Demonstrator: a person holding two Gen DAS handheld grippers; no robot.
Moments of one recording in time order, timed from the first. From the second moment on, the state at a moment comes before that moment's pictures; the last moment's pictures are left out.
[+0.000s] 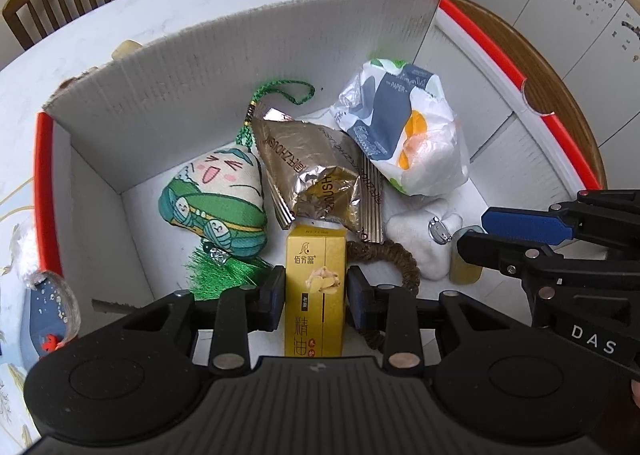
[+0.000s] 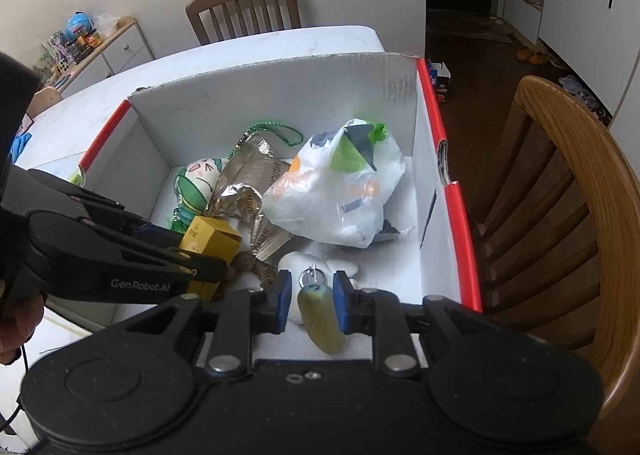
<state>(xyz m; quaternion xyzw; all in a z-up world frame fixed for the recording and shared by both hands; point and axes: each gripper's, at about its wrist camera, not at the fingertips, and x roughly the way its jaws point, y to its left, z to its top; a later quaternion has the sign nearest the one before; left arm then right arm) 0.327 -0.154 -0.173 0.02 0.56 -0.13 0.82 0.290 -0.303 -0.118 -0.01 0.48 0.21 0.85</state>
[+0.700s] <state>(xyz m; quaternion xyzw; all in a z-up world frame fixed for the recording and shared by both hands) 0.284 -0.135 -0.104 -0.02 0.48 -0.14 0.87 0.268 -0.312 -0.082 0.01 0.45 0.23 0.86</state>
